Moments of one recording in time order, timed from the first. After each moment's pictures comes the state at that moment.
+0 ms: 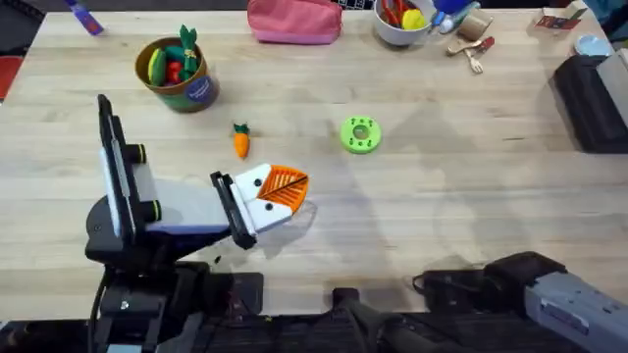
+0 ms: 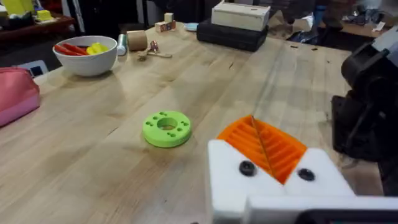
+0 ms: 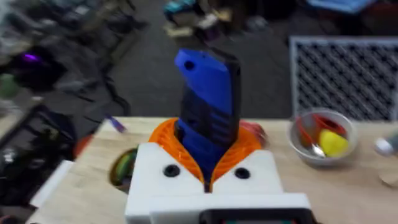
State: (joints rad) left arm -0.03 0.01 0.01 -0.11 1.09 0.05; right arm 0.24 1.02 1.32 -0.41 -0.17 0.35
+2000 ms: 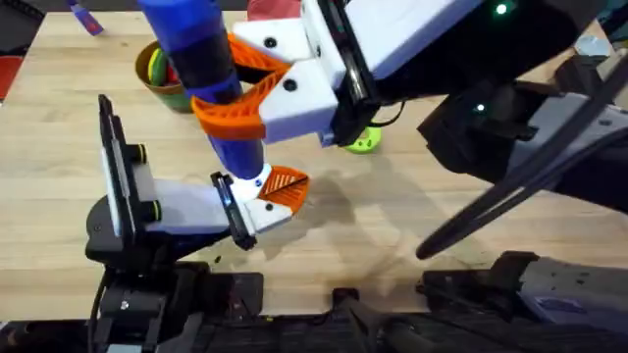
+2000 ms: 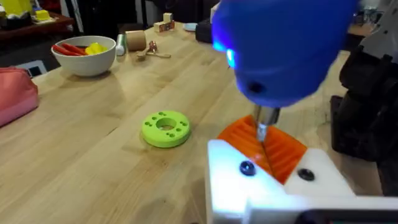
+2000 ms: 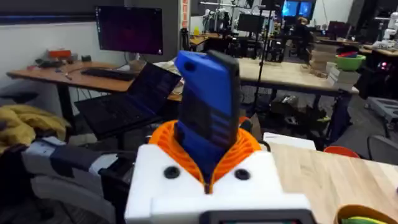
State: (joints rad) left arm -0.03 0.01 0.01 -0.11 1.09 0.05; right arm 0.76 1.37 0.88 0.85 -1.03 0.21
